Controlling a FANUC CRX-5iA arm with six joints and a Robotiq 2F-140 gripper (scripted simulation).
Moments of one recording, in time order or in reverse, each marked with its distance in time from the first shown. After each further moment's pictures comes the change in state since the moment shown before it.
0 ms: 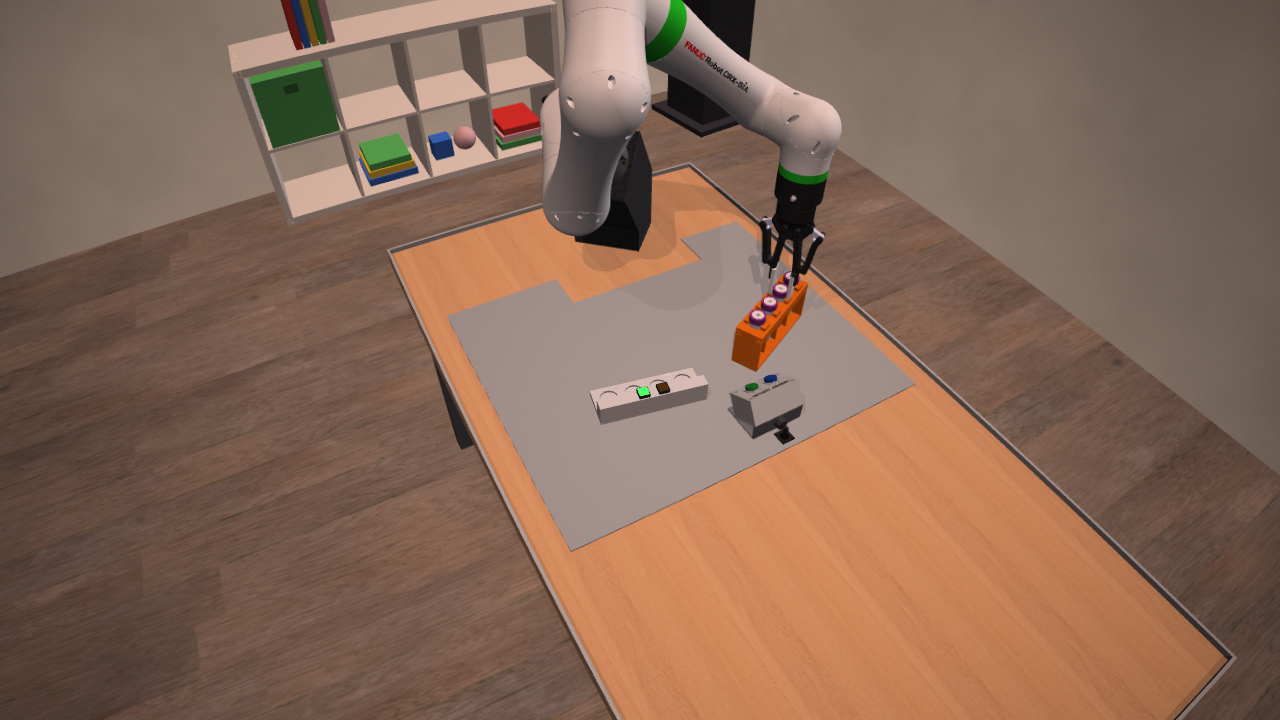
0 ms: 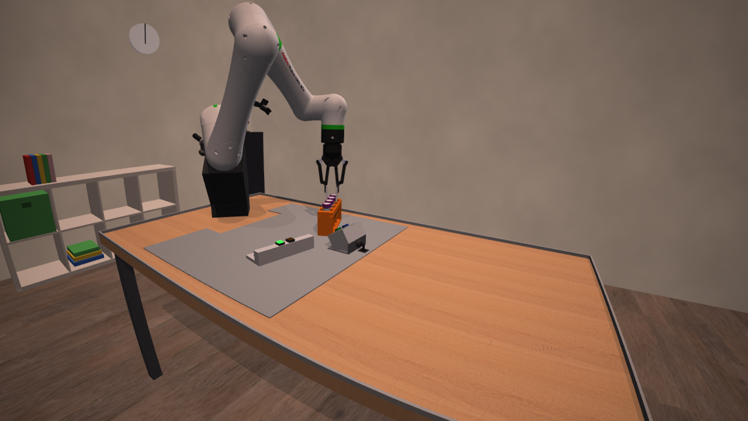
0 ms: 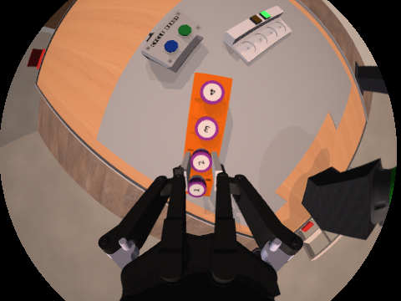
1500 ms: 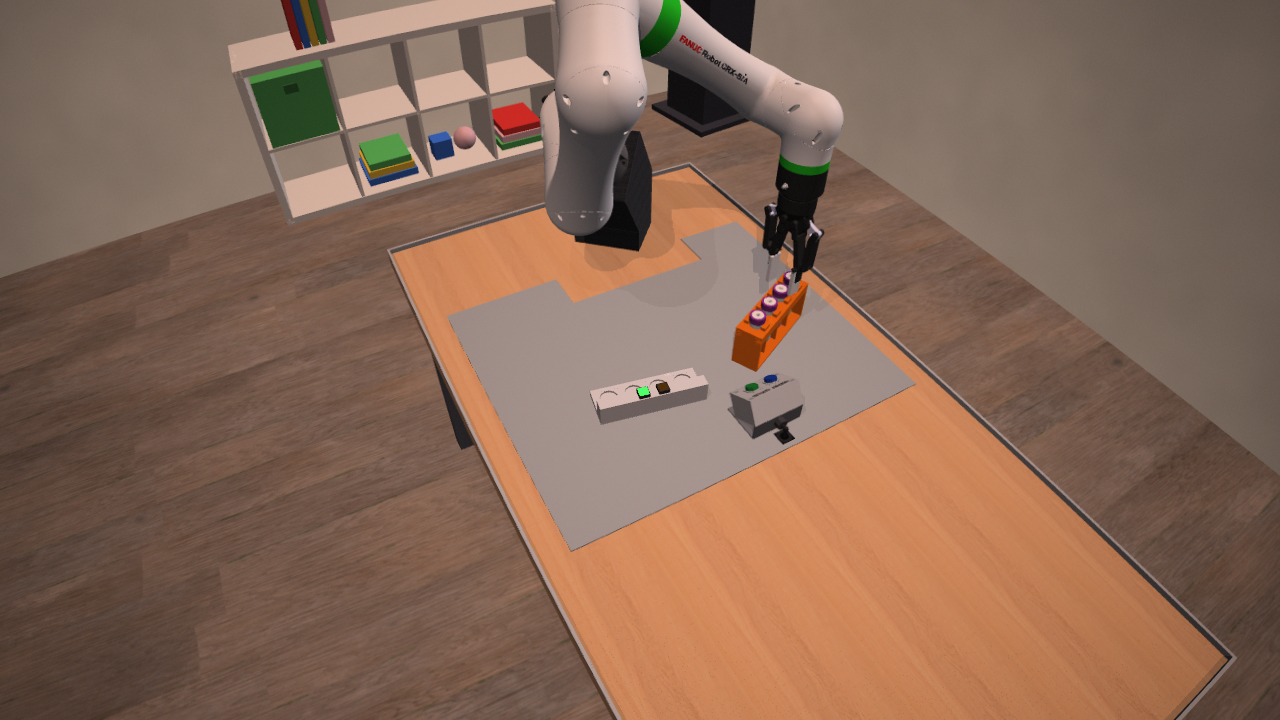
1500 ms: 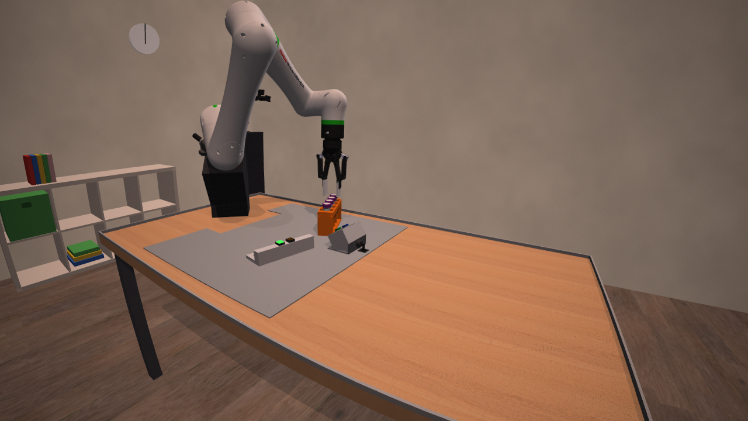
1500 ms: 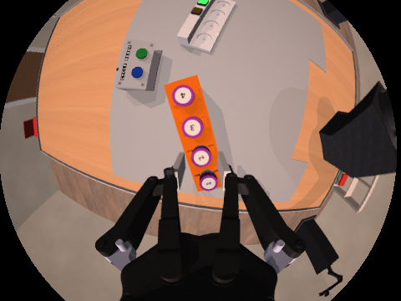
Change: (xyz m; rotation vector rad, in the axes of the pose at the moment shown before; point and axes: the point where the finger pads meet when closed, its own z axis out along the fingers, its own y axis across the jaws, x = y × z) arm 0.000 0.000 -0.018 0.002 0.001 0.413
